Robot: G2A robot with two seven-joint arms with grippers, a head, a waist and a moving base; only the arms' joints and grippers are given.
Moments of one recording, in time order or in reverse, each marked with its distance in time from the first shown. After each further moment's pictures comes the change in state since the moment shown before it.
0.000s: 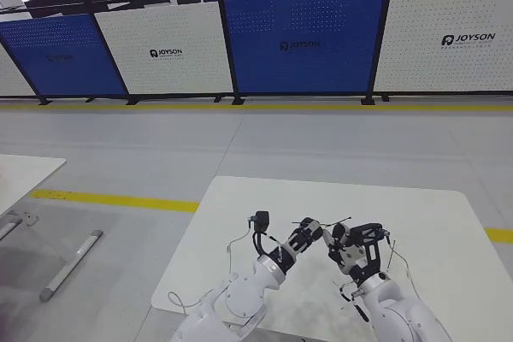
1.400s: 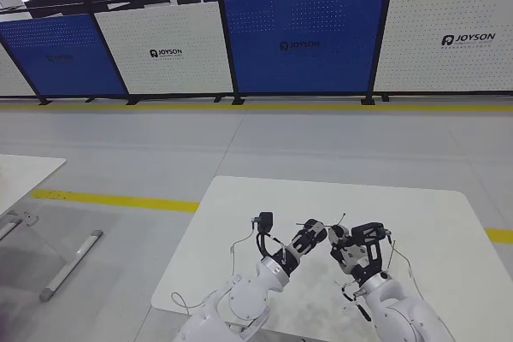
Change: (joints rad) left arm -0.006 -0.009 0.020 -0.003 0.010 0.000 0.013; right arm 0.003 0.007 0.009 0.000 -0.003 -0.021 0.008
